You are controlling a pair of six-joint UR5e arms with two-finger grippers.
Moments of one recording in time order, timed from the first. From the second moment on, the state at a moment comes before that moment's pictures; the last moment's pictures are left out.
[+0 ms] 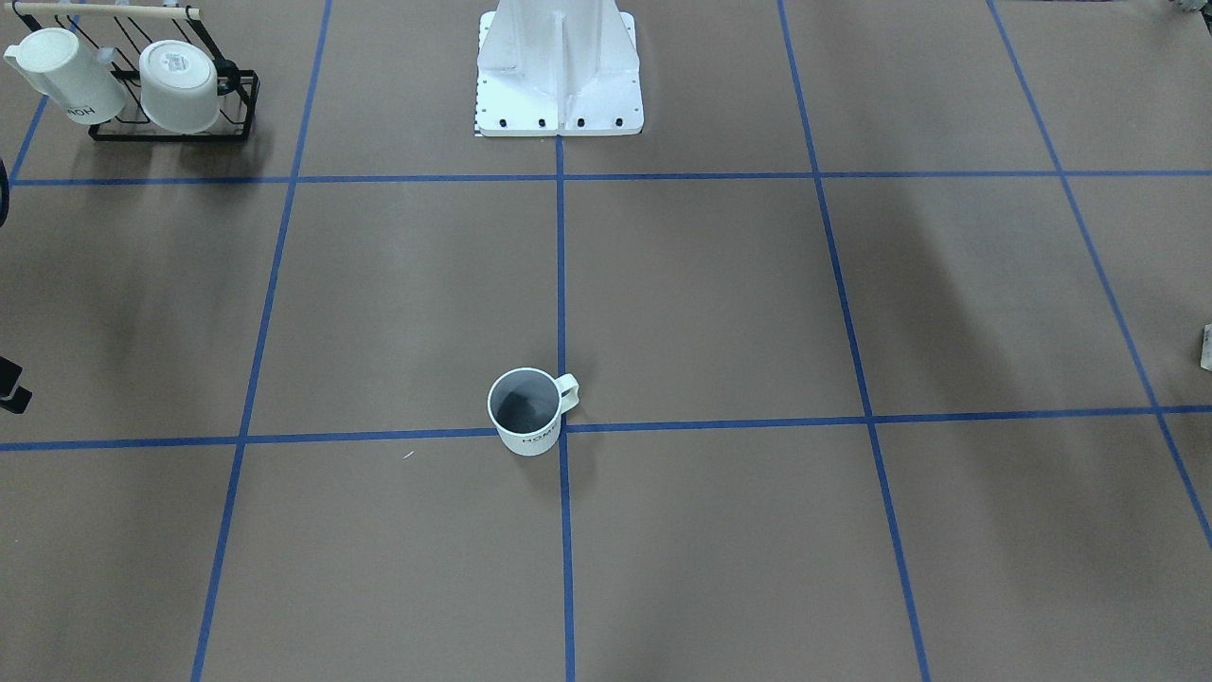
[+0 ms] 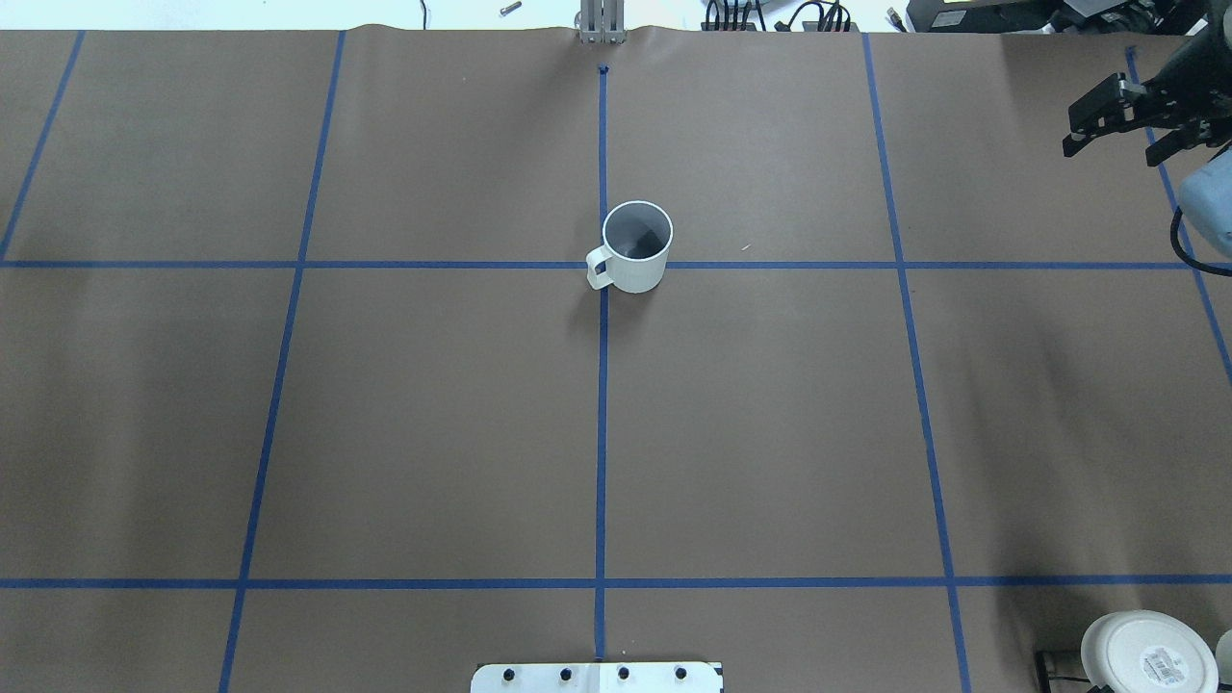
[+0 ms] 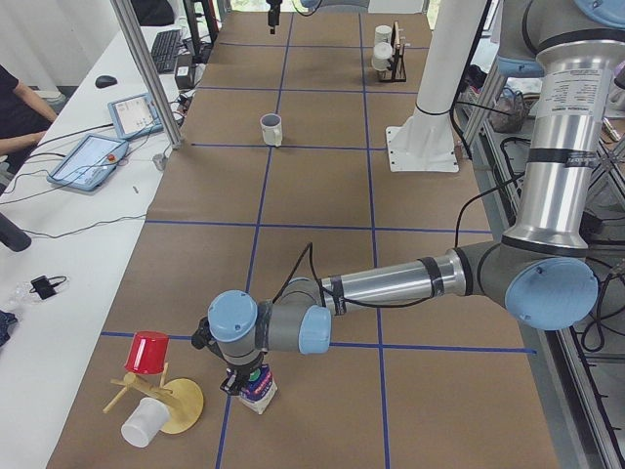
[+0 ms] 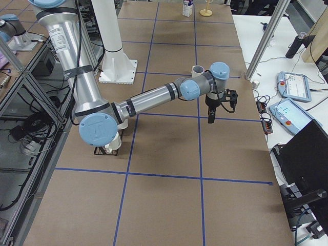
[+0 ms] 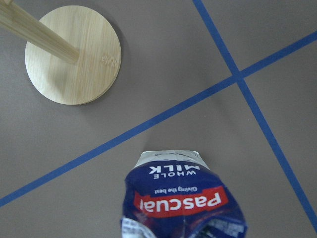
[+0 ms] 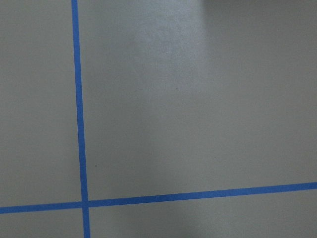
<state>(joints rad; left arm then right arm) -1.61 -1.67 -1.28 -1.83 -2.31 0.49 1.26 -1.26 1.65 -1.54 2.29 0.61</state>
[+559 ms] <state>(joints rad) -1.61 -1.77 -1.41 -1.57 -2.32 0.49 1.26 -1.26 1.65 -1.54 2.29 0.61</state>
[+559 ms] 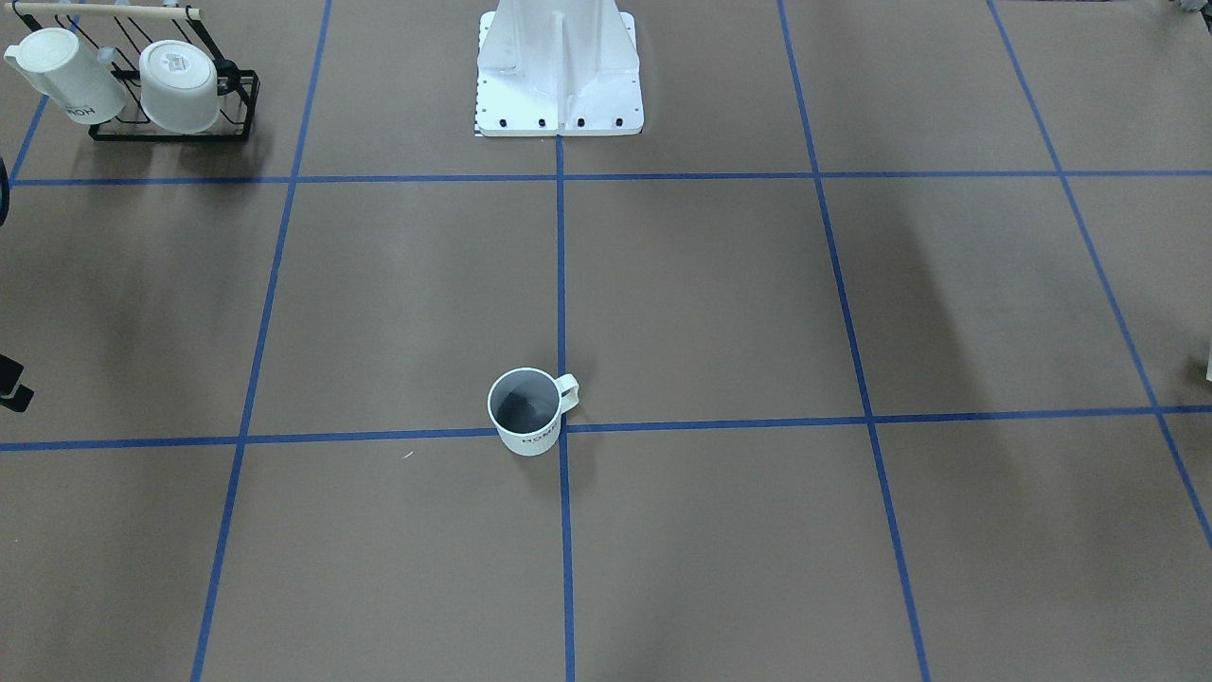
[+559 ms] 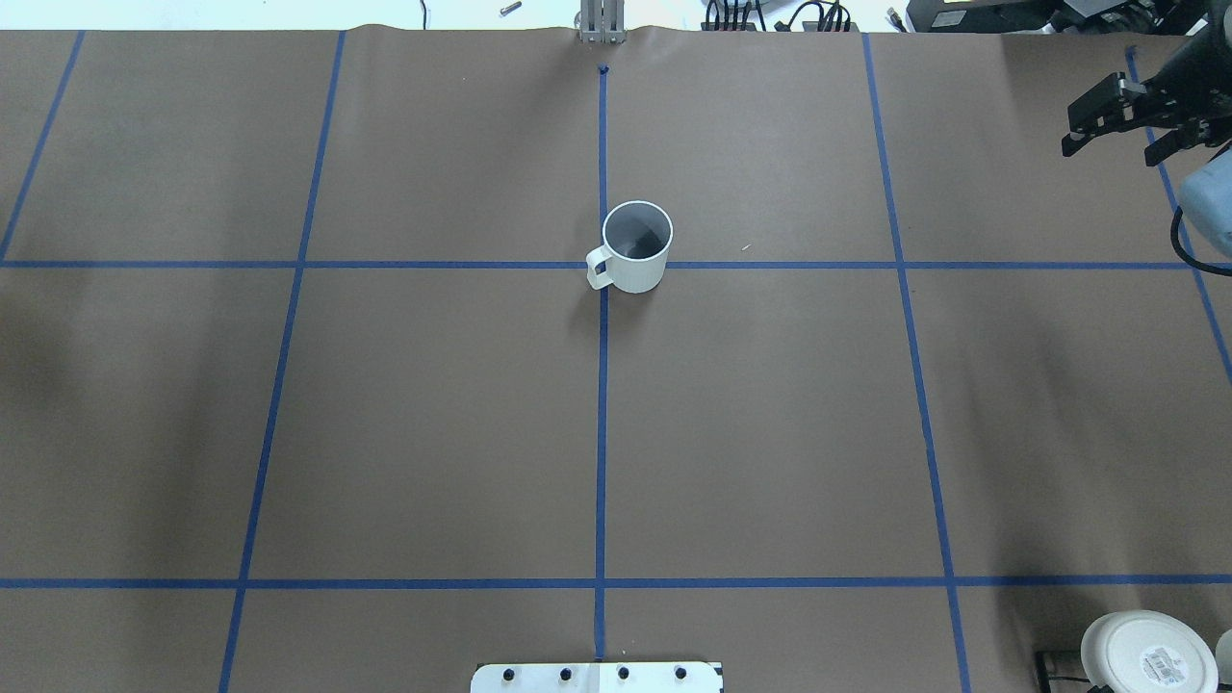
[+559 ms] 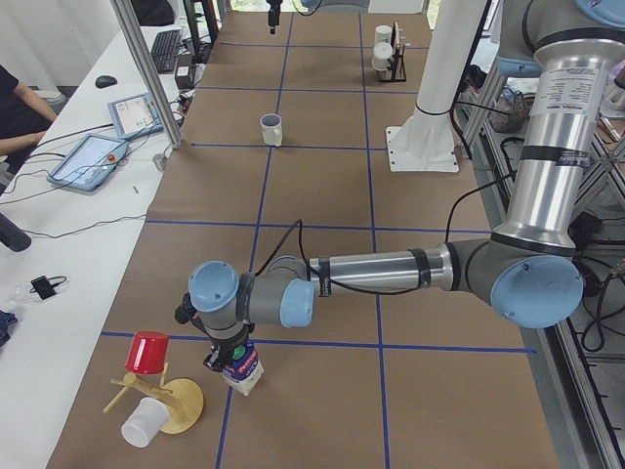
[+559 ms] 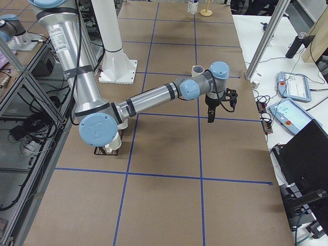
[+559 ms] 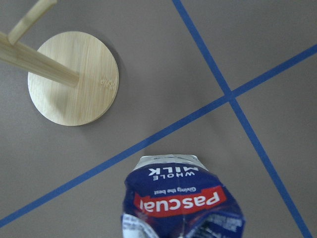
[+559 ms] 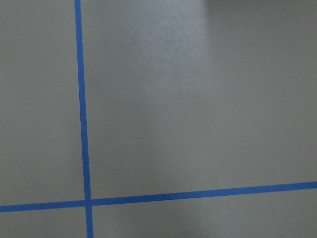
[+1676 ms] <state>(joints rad) -1.23 -2.16 -1.71 -1.24 -2.37 -0.50 1.26 -1.26 1.65 -1.54 2.30 0.61</state>
